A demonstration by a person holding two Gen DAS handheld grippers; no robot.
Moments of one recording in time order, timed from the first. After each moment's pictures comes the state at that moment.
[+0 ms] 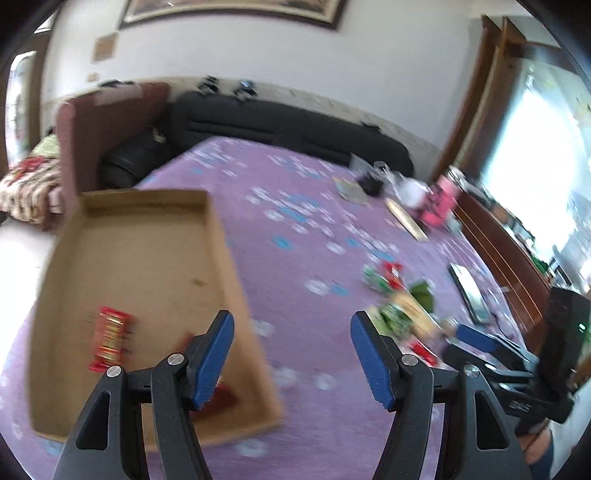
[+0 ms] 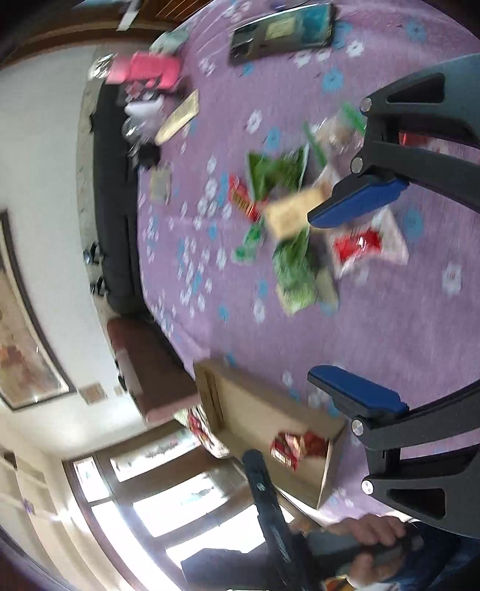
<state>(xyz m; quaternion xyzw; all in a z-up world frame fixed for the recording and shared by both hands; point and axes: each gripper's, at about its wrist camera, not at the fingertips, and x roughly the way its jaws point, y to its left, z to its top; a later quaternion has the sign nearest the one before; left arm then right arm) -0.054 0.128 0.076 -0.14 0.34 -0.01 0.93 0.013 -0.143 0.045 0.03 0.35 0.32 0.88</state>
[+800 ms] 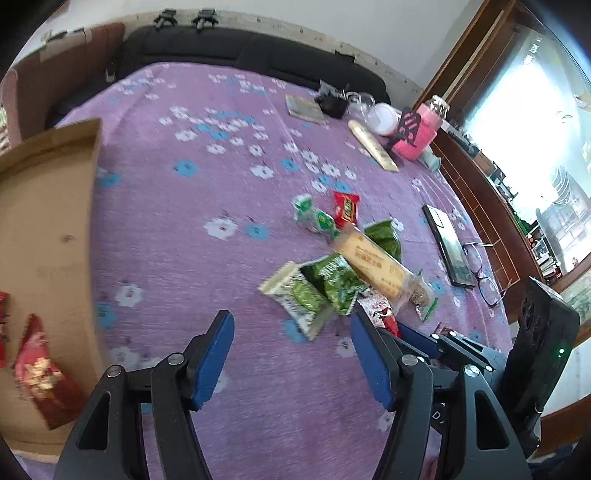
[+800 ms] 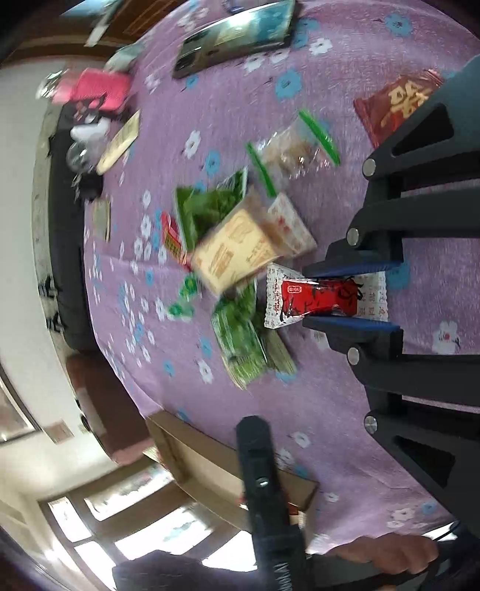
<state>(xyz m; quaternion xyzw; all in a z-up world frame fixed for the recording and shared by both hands) 0.016 0.055 0.033 -0.16 0.47 -0.09 0.87 0.040 -0.149 0.004 0.01 0.43 0.25 0.87</state>
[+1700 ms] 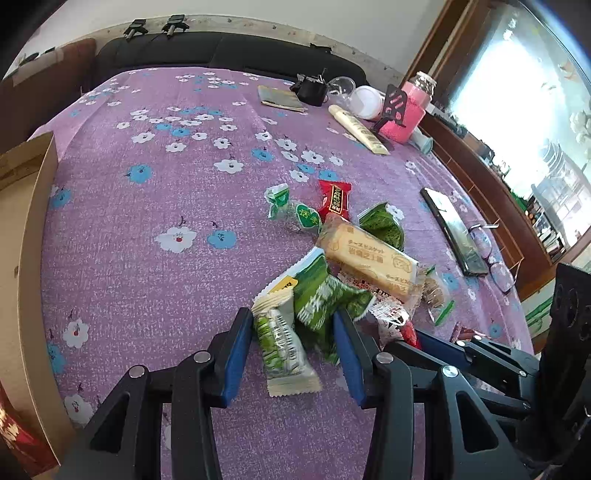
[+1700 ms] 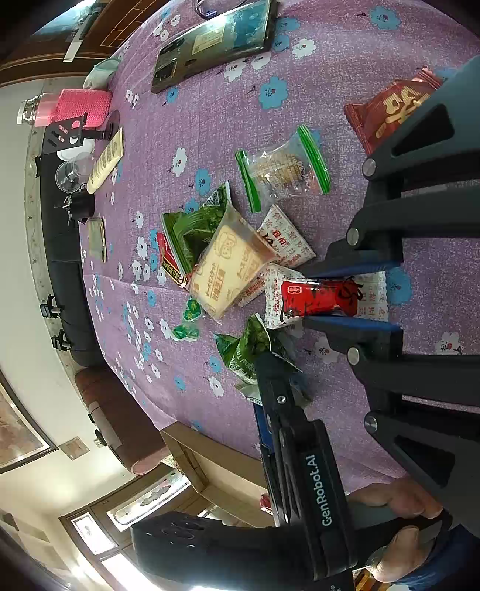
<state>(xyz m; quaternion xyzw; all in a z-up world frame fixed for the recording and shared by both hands) 0.040 0.035 0.009 -0.13 0.45 -0.11 0.87 0.043 -0.156 0.003 0.03 0.43 0.25 0.87</state>
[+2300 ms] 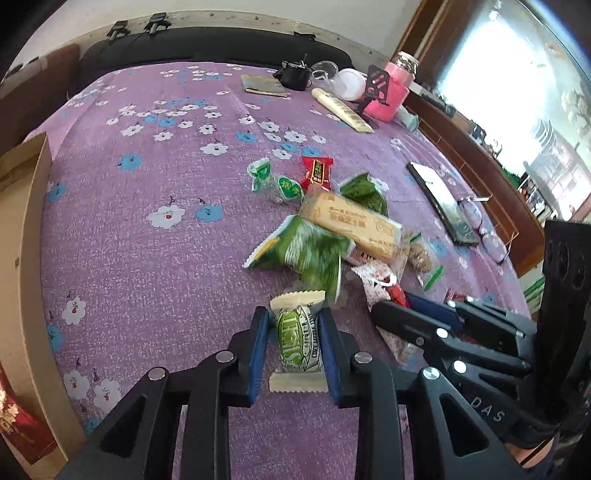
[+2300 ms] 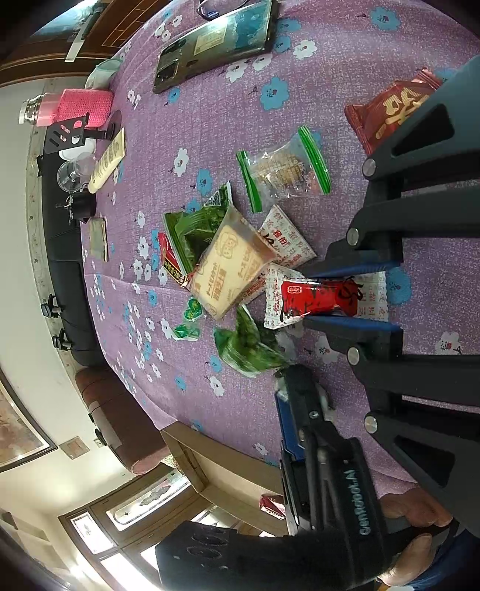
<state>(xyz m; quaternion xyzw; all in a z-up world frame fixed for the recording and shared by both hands) 0.023 0.024 0.009 -0.09 0.48 -0.13 0.87 0.043 -0.156 0.004 0.03 0.43 0.25 0.87</state>
